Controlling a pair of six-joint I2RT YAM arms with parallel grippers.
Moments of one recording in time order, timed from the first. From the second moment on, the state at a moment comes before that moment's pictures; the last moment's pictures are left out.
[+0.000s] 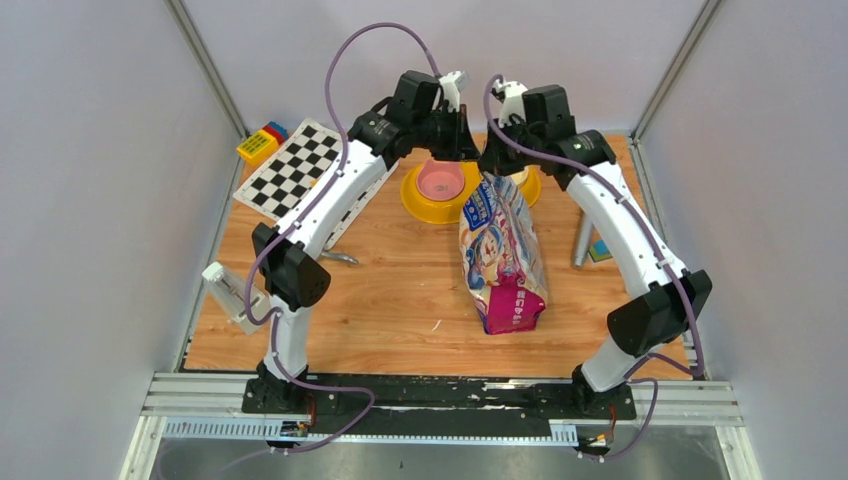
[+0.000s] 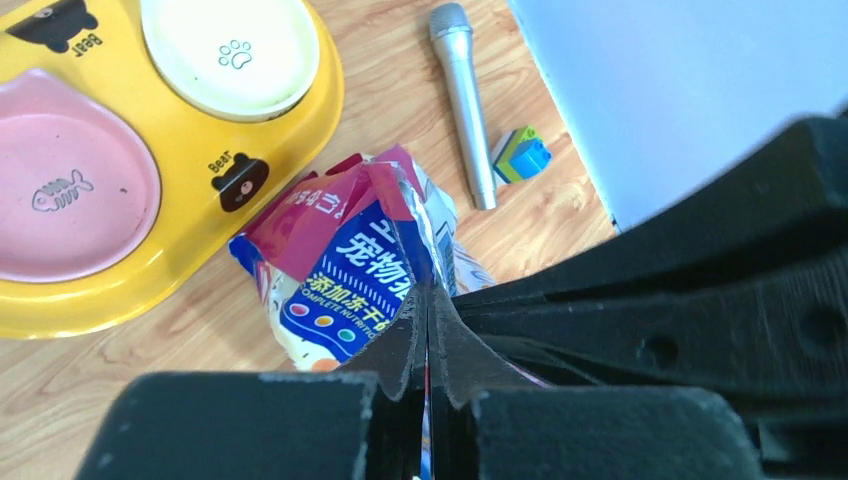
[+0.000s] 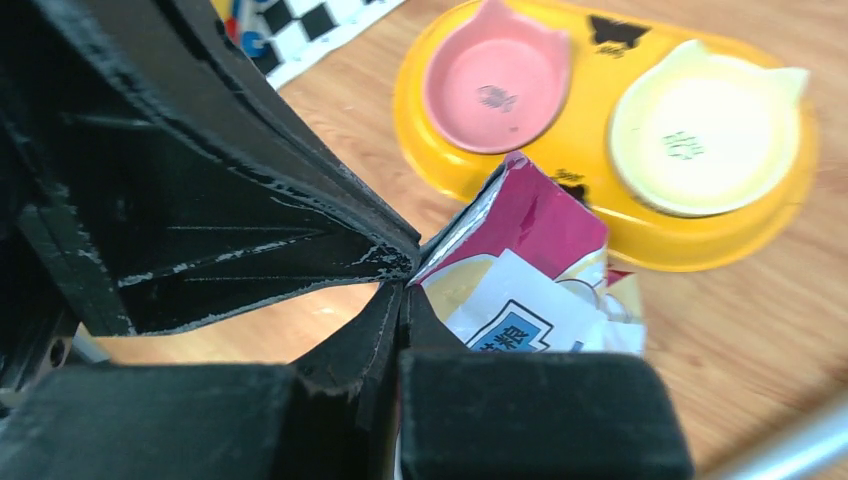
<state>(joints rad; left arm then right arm) -0.63 2.04 2.26 -0.74 0.39 -0.47 0.35 1.65 1.82 -0.80 -0.35 0.14</state>
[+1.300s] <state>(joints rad) -0.65 2.03 2.28 -0.77 0.33 -0.46 0.44 1.57 1.81 -0.72 -0.07 0.01</state>
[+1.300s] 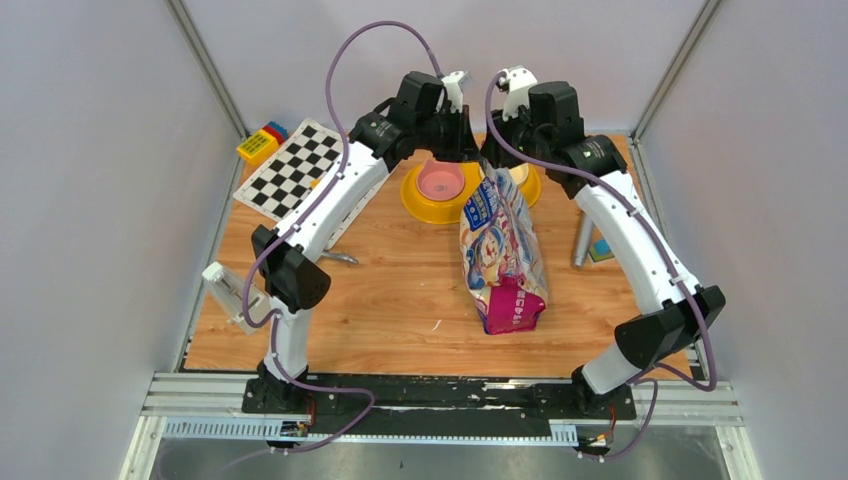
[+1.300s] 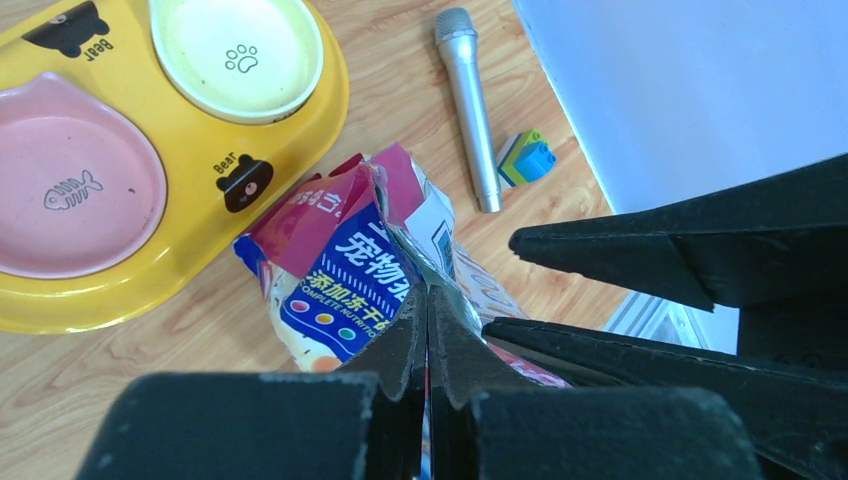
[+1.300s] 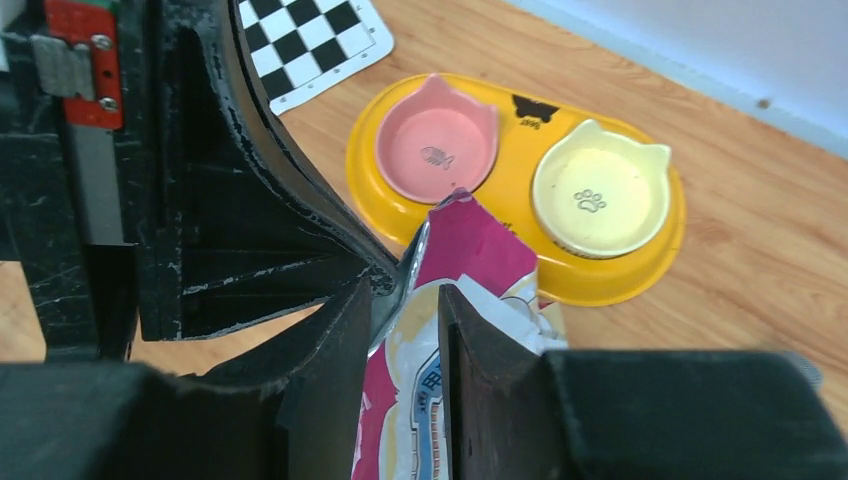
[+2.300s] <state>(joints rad) -0.65 2.02 2.26 -0.75 0.38 -0.45 0.36 1.65 1.82 -0.84 -0.31 0.09</state>
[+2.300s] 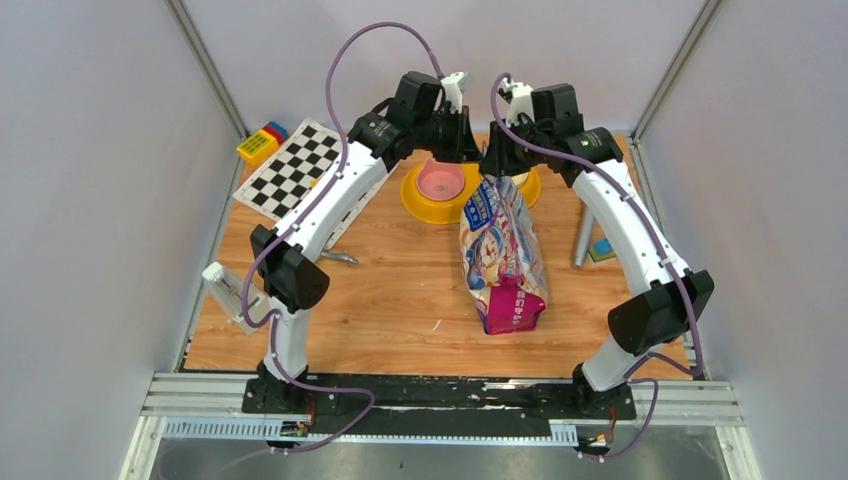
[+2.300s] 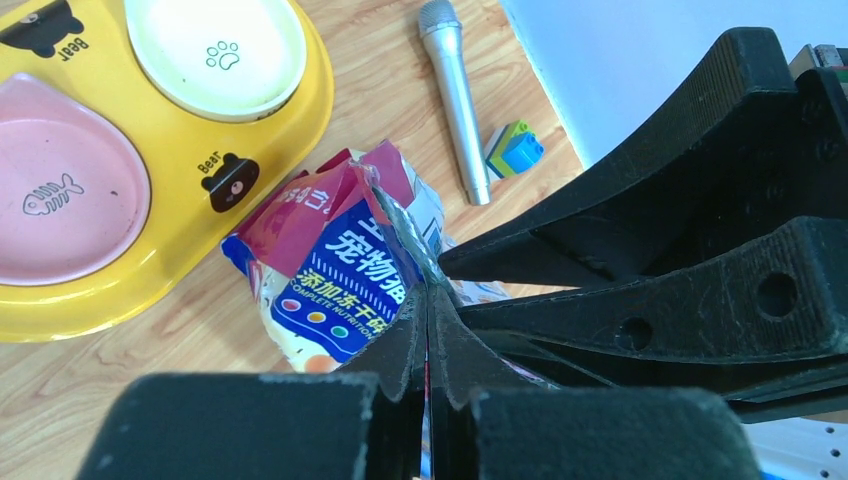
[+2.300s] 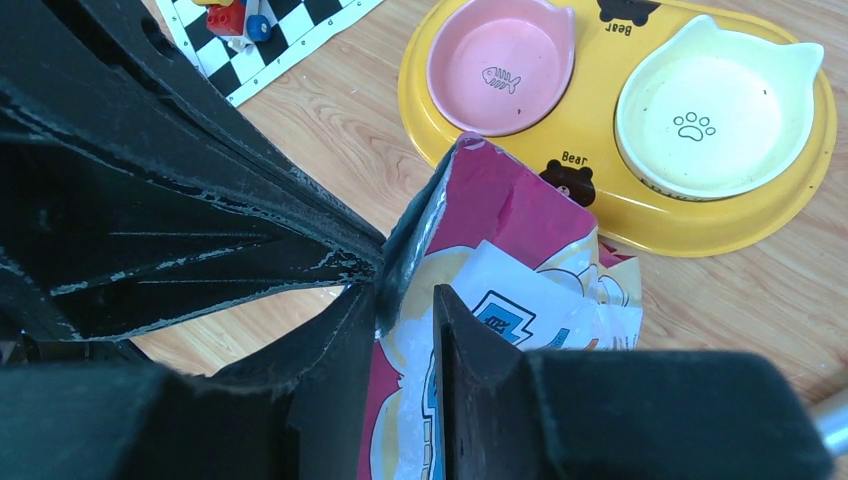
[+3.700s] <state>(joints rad) -0.66 2.04 2.30 -0.73 0.49 -0.46 0.46 1.58 1.76 -0.74 0.11 -0.06</state>
